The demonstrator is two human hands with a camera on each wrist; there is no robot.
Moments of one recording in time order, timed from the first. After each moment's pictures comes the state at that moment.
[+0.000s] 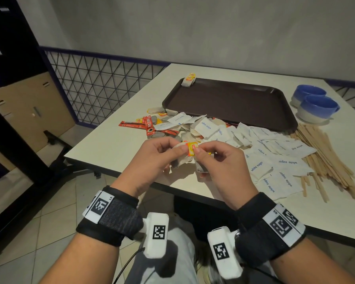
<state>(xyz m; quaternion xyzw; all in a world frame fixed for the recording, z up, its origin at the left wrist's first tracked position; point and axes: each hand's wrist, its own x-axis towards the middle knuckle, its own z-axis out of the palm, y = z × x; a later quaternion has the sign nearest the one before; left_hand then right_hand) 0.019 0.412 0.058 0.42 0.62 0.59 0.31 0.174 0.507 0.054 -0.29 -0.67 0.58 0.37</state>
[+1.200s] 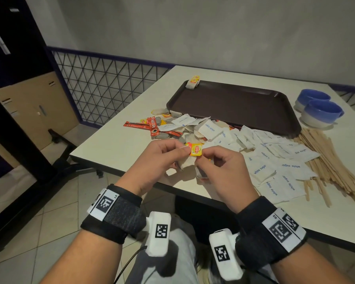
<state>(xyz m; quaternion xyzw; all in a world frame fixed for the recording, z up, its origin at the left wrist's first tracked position) 0.023 0.411 0.063 0.42 0.60 0.58 0.34 0.170 0.511 0.044 -0.29 -0.71 0.54 0.35</state>
